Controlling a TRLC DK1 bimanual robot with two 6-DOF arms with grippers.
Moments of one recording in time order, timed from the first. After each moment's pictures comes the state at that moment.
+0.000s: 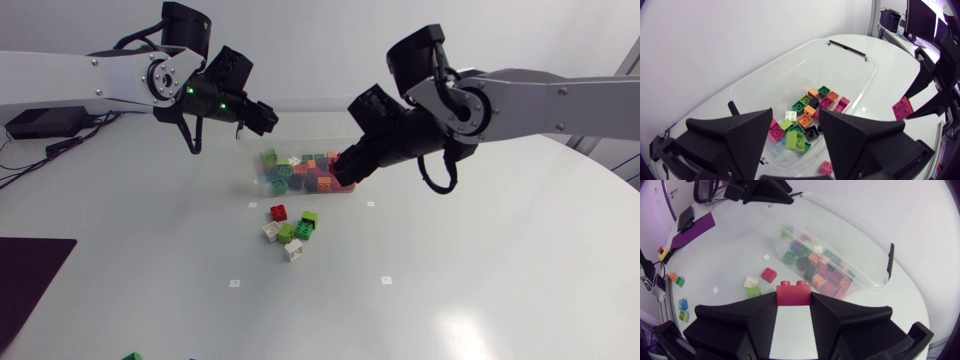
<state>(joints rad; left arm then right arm) -0.28 1.87 1.47 -0.23 0.24 0.31 0.48 1.67 1.23 -0.34 -0.20 -0.27</state>
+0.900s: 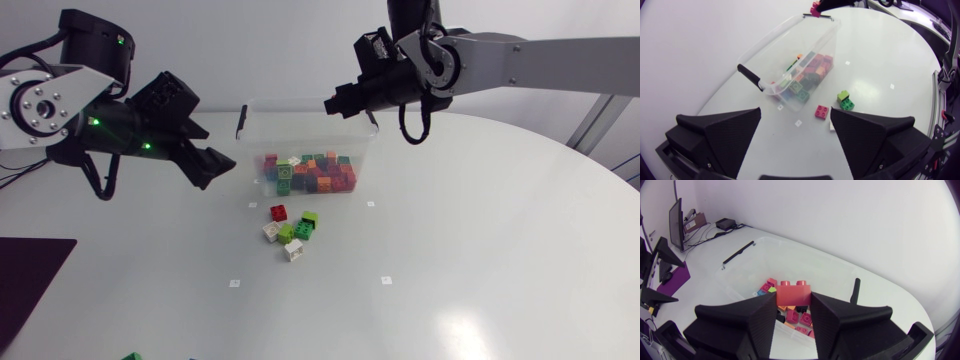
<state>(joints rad) -0.22 1.42 1.09 -0.42 0.24 0.59 0.42 1.88 1.54 -0.21 -0.13 -0.07</state>
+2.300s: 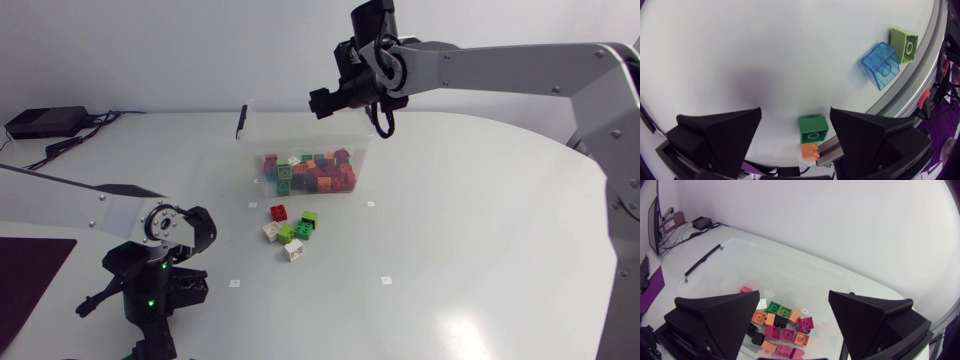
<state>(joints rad) -0.38 1.73 0.77 -1.05 -0.16 0.57 0.44 2.10 1.77 -0.22 0.06 -0.07</state>
